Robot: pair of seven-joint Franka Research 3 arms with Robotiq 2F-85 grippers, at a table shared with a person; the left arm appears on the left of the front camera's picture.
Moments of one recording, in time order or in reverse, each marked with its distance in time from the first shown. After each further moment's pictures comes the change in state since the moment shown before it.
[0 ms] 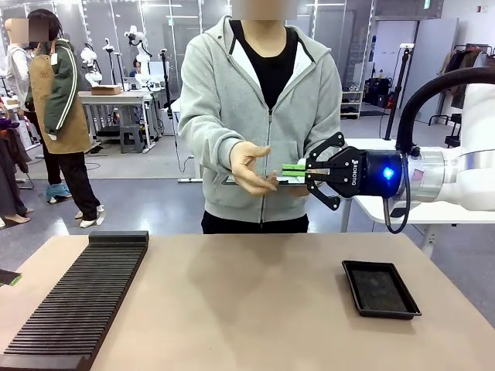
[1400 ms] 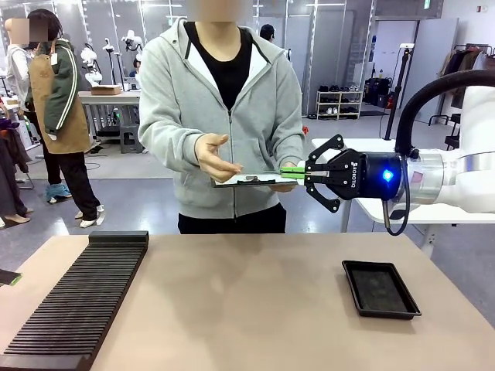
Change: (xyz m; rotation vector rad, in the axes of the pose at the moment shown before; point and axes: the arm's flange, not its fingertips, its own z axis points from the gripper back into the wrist) left arm 0.000 0.000 0.000 0.000 0.000 0.000; right arm 0.000 -0.003 -0.001 -0.003 0.007 -0.008
